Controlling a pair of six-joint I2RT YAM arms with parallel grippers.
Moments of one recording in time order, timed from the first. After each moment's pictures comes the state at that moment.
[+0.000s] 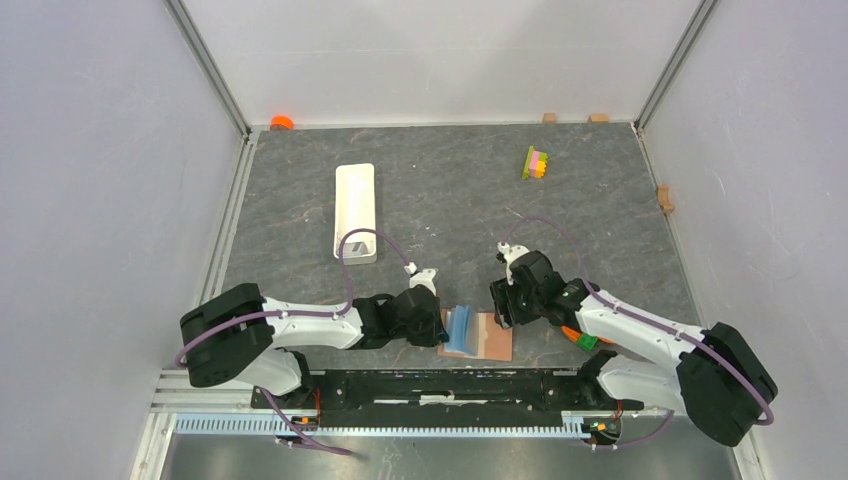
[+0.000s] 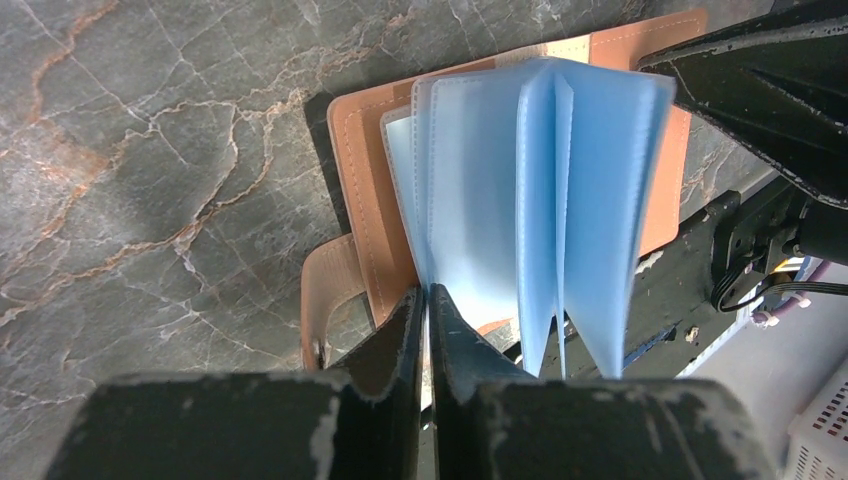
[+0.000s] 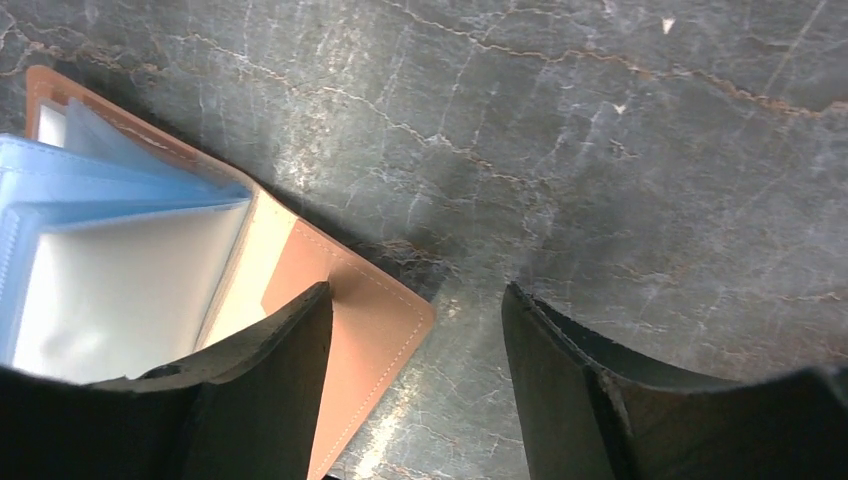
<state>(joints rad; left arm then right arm) -1.15 1.42 0.54 0.04 -0.07 -0.95 0.69 1.13 0.47 -0.36 -0.01 0.32</state>
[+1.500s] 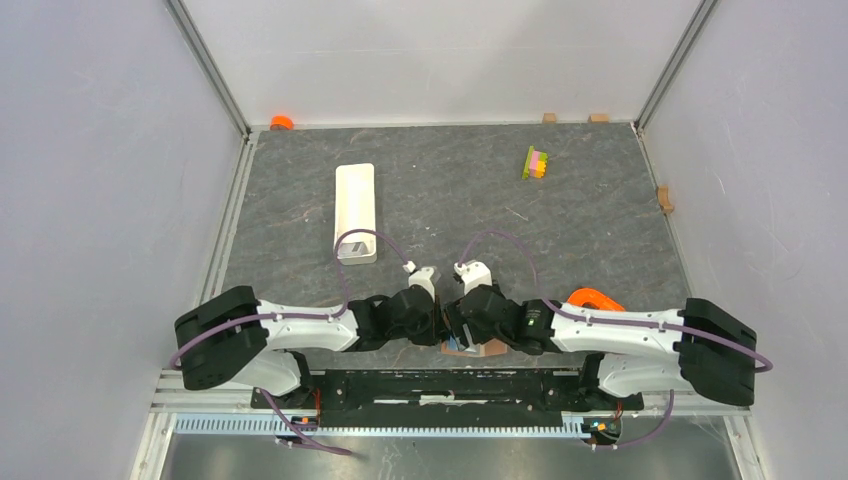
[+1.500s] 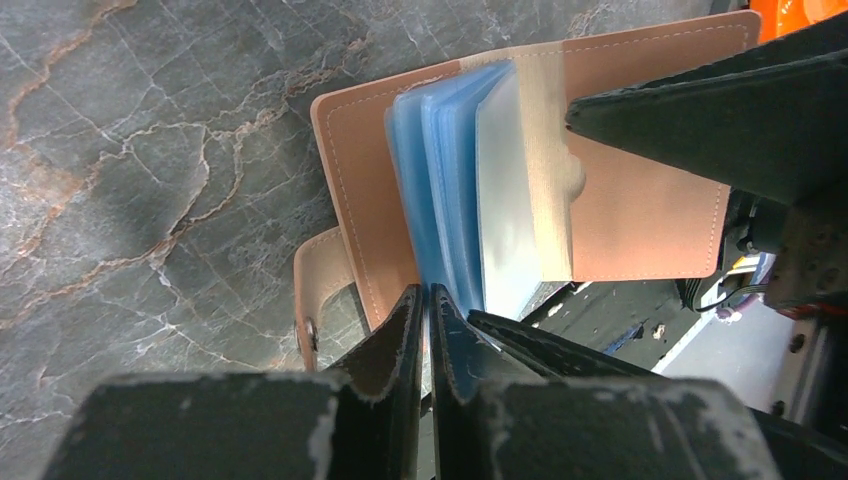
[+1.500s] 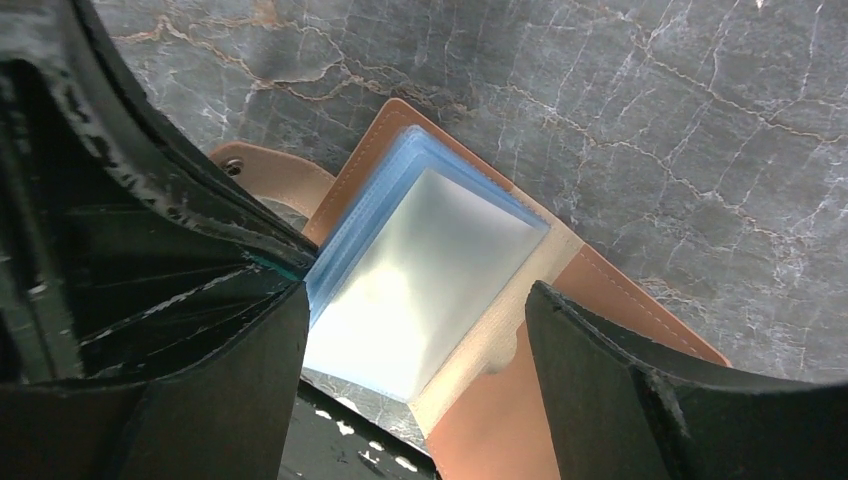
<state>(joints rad) -1.15 1.39 0.51 0.11 -0.07 -0.95 1.19 1.22 0.58 -0.27 0.32 0.59</state>
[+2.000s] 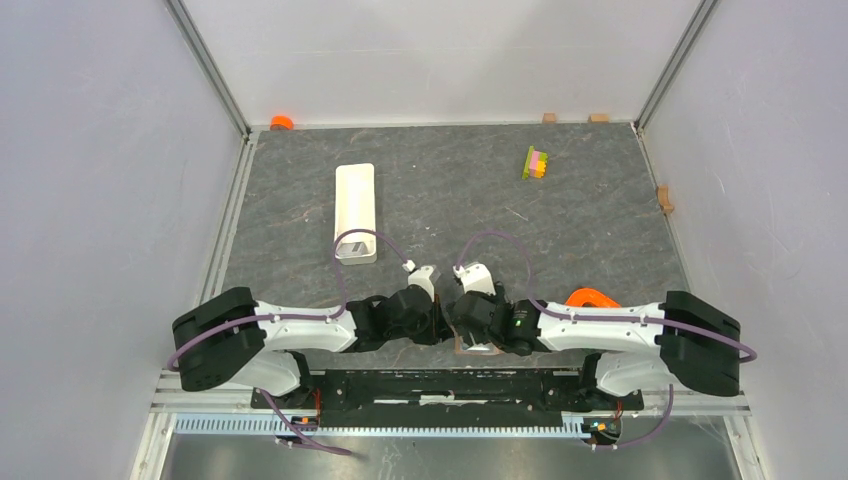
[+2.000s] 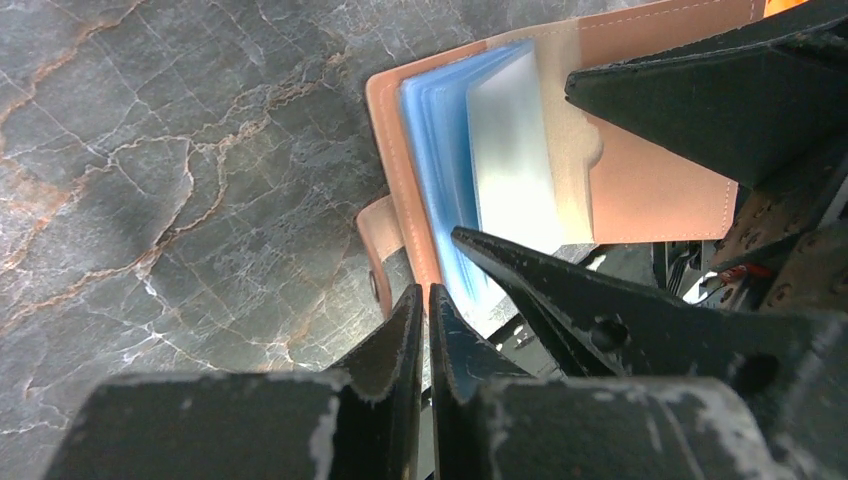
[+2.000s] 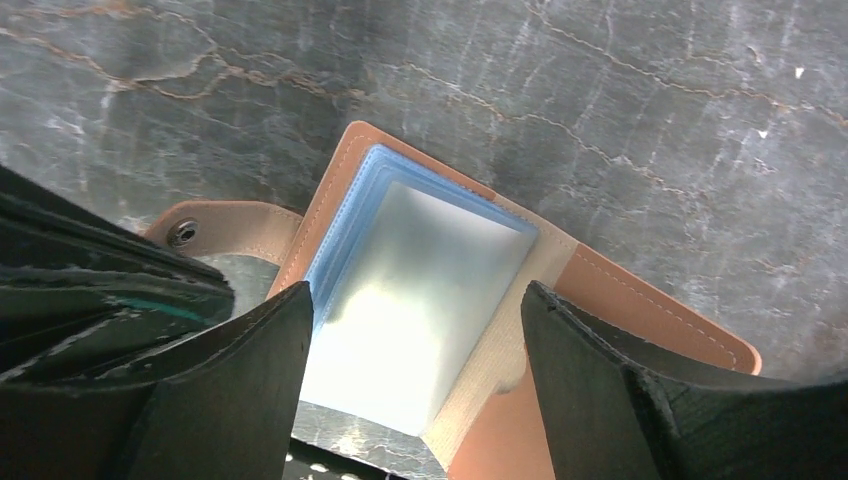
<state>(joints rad) -1.15 1.37 0.50 0.15 -0.07 -0.95 1.22 1.31 0.62 -0.37 0.47 0.65</state>
